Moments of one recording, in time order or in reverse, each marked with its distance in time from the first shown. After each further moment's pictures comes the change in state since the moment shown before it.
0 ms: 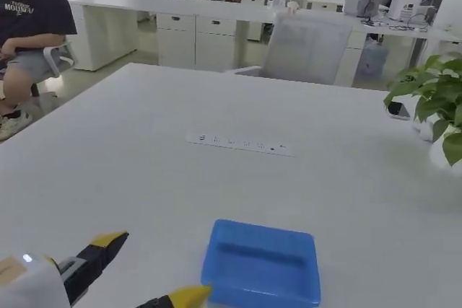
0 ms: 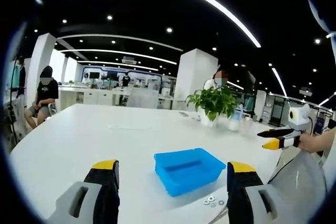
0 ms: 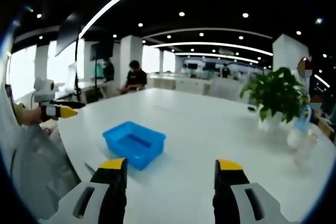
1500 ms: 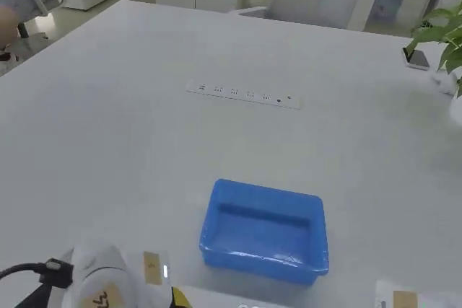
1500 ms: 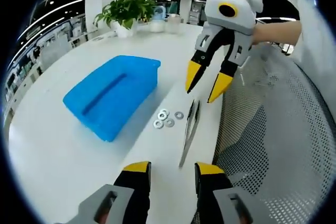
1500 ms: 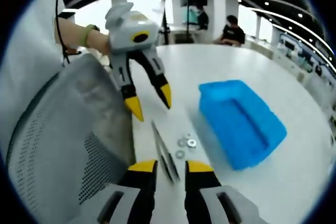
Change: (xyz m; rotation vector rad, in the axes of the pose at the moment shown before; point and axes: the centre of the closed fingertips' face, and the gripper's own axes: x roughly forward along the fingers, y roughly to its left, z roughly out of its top) left arm 0.002 -0.055 -0.141 0.427 0.737 -0.578; right arm 0.058 0.162 -0.080 -0.403 0.435 0.745
